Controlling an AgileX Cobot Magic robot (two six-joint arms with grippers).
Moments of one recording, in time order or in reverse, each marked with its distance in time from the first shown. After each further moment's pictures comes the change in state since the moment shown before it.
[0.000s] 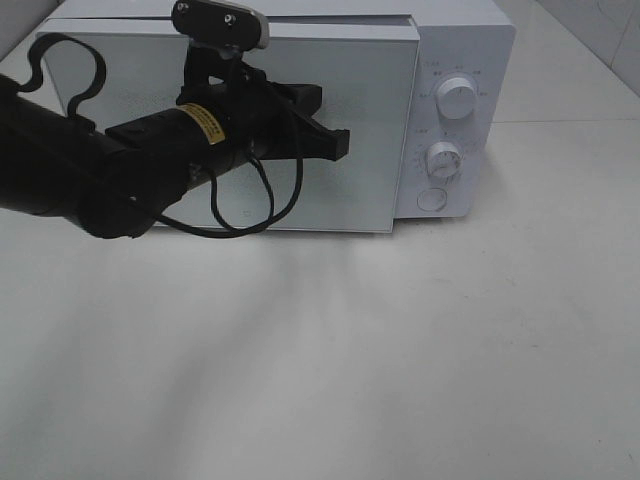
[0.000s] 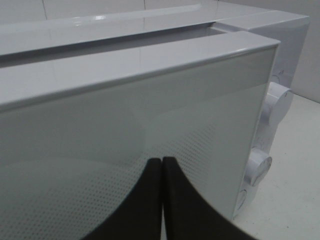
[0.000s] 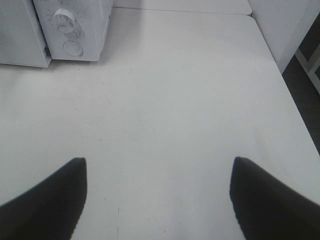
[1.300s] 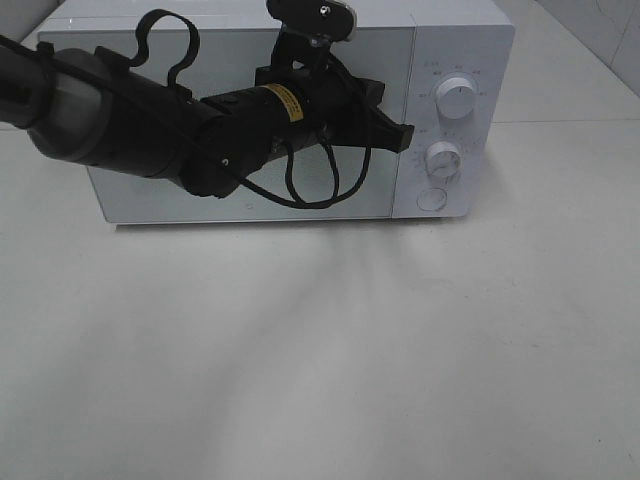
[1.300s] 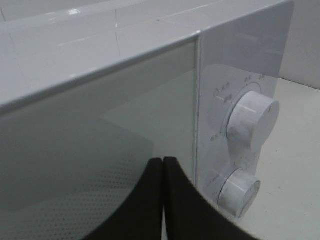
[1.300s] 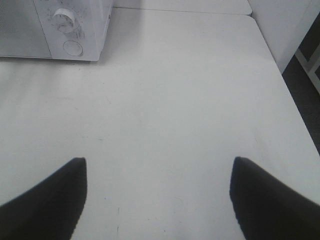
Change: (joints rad) left arm -0.030 0.168 -0.298 0.036 0.179 0.048; right arm 0.000 0.000 0.000 0.001 0.000 0.000
